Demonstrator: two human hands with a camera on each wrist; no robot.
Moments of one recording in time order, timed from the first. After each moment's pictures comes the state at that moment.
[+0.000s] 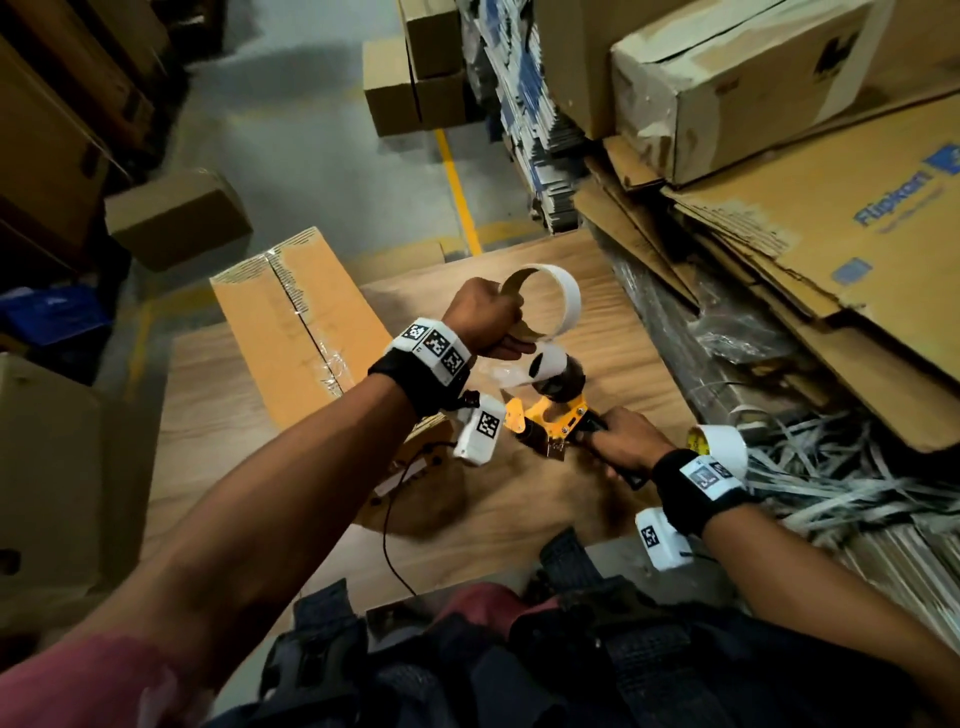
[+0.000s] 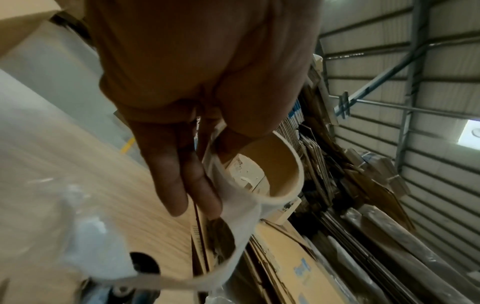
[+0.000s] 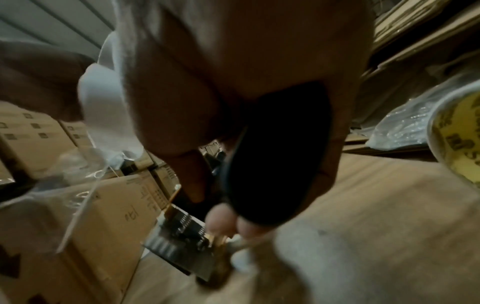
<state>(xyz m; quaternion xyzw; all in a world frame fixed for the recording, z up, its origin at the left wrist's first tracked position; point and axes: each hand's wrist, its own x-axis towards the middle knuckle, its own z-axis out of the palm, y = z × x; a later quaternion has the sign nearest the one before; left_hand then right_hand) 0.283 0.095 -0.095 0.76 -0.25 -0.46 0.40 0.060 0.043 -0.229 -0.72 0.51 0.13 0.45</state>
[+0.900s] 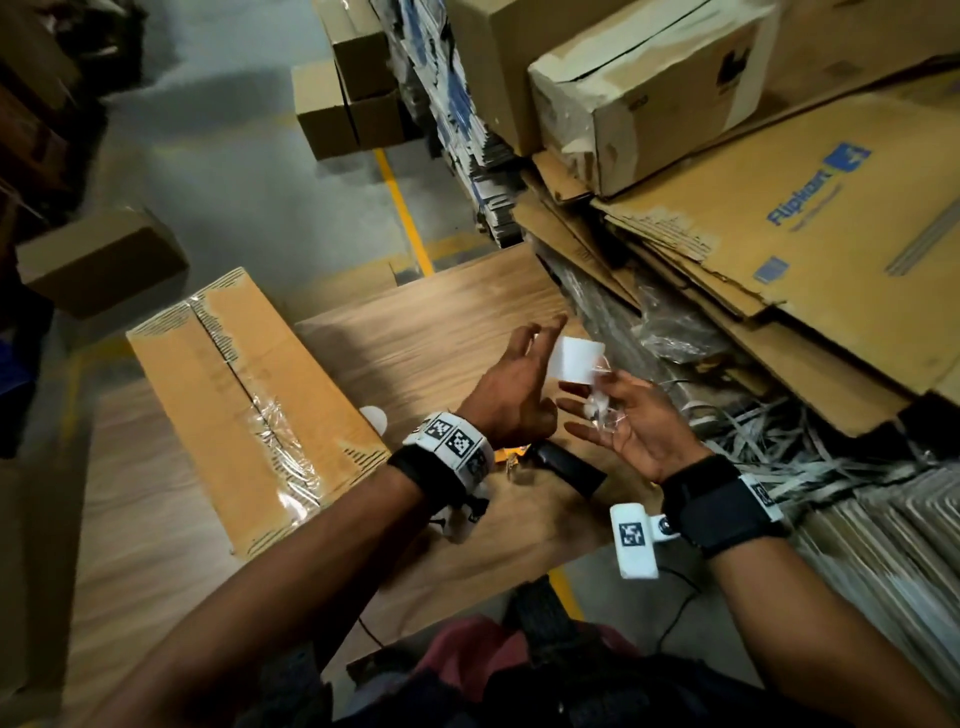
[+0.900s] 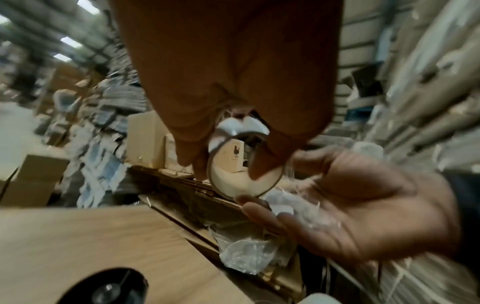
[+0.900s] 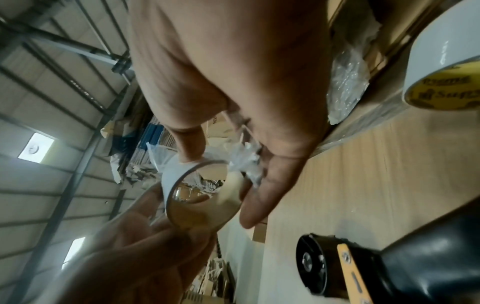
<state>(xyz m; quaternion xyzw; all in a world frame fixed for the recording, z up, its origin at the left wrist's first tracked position) 0.209 0.079 -0.149 0.67 -0.65 -0.27 0.23 0.025 0.014 -0.178 -0.33 0.43 -0.24 0.81</state>
